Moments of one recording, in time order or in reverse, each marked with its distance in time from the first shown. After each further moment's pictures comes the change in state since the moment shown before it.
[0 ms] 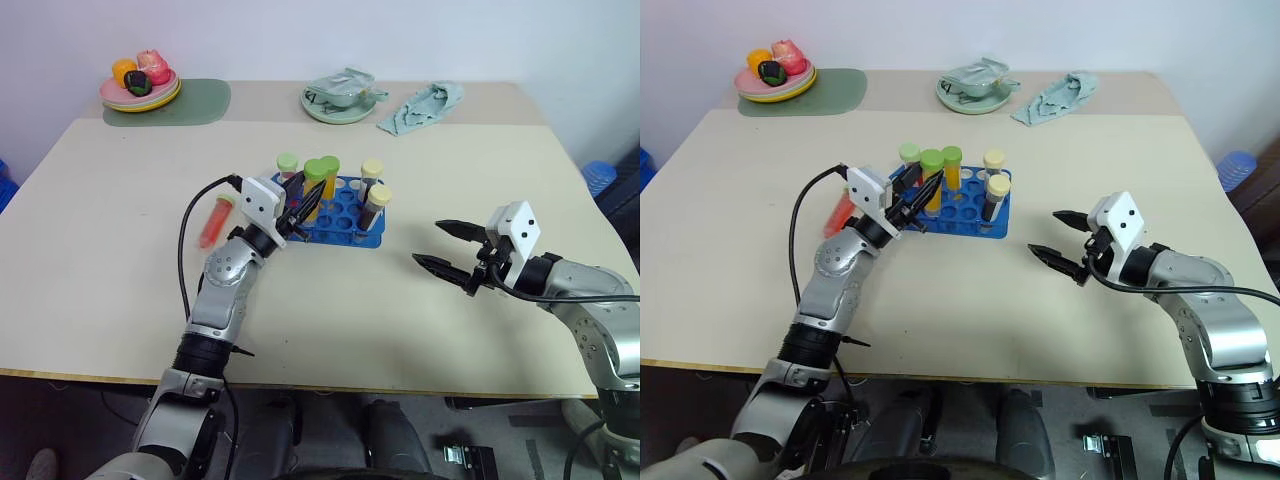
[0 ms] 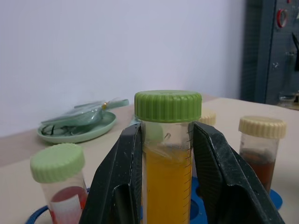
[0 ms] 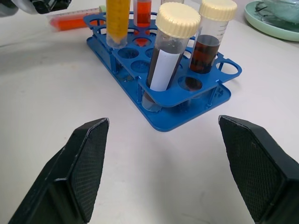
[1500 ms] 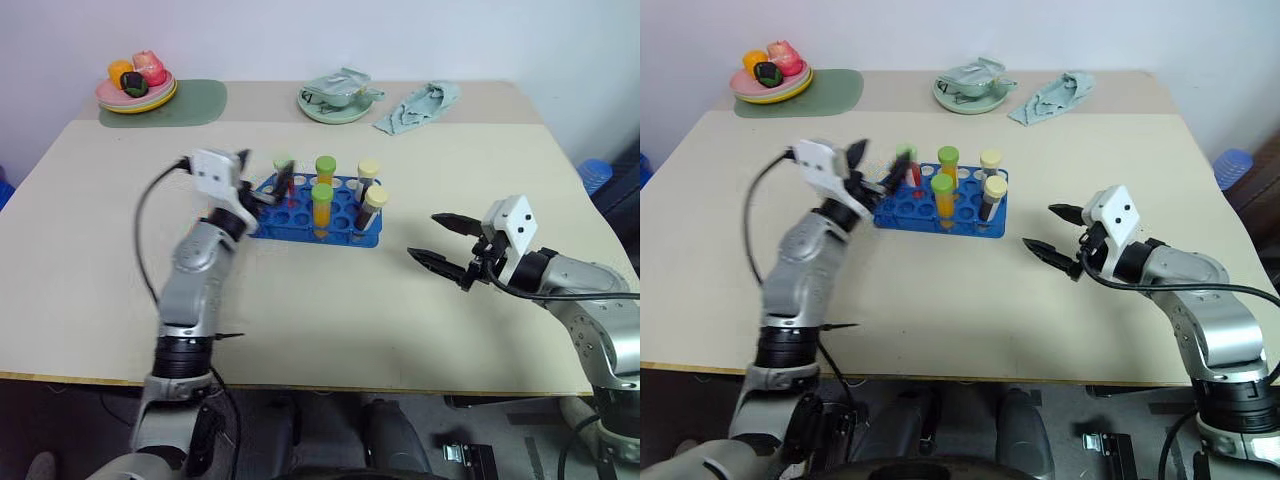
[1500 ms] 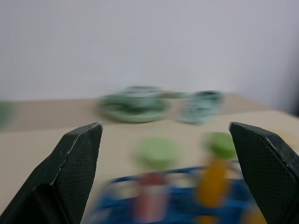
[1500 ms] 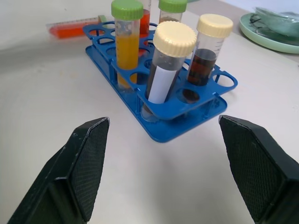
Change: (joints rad) left arm -0.037 0.082 0.285 -0.339 -0.069 0.685 0.339; right arm -0.028 0.045 0.023 -0.025 -0.009 0.010 -0.039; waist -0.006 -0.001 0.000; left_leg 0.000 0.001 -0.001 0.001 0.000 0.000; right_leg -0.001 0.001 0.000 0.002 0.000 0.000
